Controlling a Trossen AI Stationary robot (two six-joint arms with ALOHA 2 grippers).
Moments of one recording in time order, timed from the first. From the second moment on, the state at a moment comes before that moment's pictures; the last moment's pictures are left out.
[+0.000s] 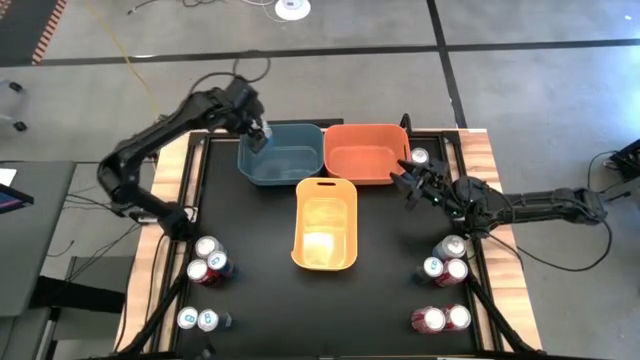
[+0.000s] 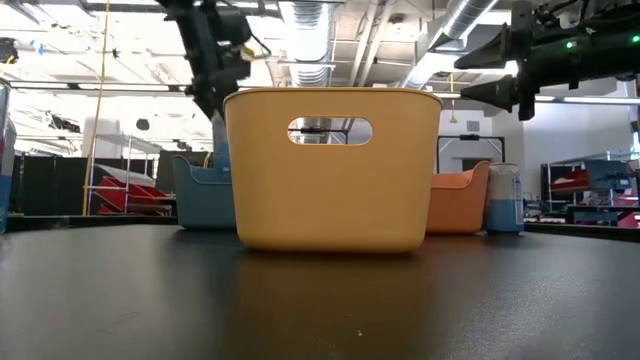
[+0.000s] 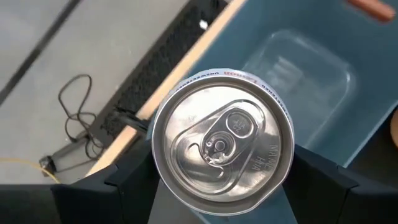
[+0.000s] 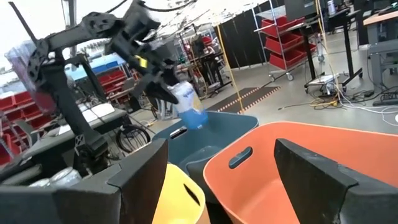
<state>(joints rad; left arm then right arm) 0.76 1.49 1.45 -0.99 -0.16 0.14 -0.08 0.58 0.19 0.49 0.49 0.31</state>
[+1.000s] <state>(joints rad) 0.76 1.61 1.24 -0.72 -0.17 0.10 -0.08 0.58 0.19 0.32 0.49 0.41</state>
